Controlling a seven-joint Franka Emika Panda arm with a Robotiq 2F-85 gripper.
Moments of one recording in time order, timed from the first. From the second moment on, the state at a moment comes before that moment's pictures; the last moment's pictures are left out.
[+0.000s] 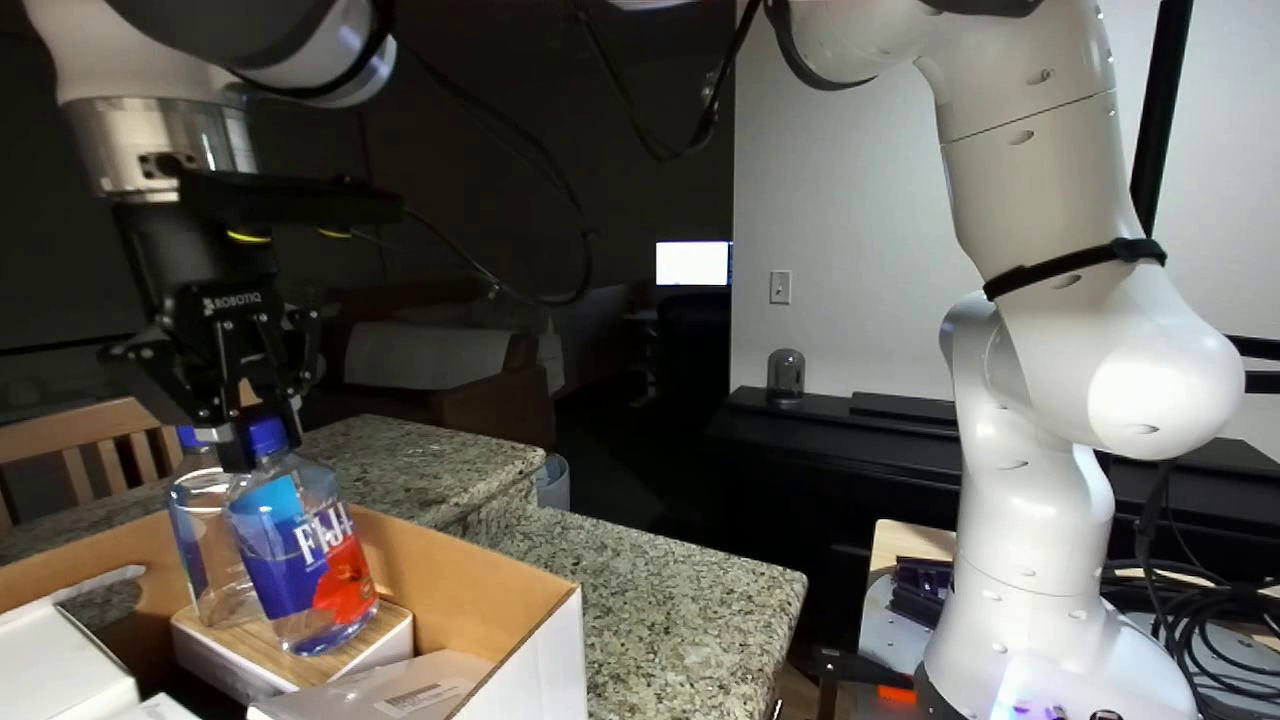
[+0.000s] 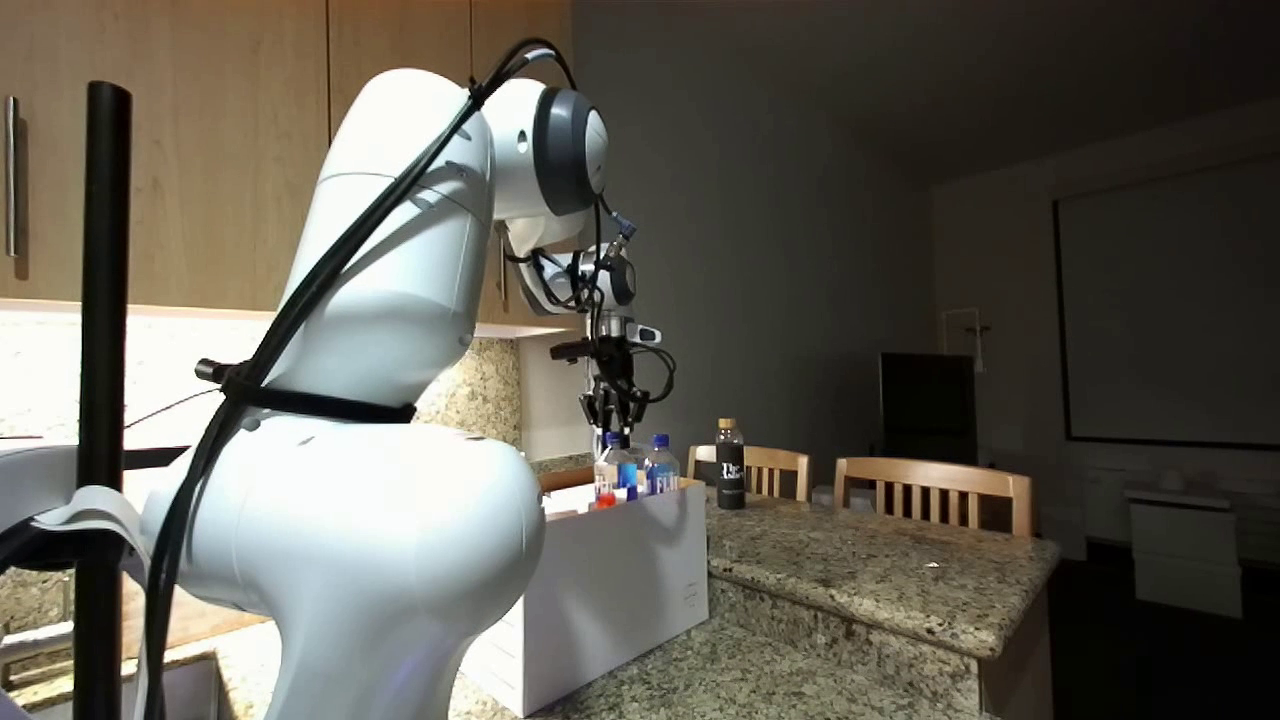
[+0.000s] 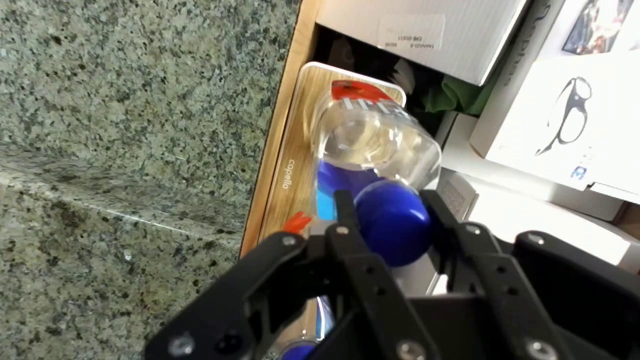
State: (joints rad) arm 0.37 0.27 0.25 -1.61 -0.10 1.83 0.40
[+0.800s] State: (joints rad) arm 0.34 0.12 0.22 -1.68 -0.08 1.90 0.37
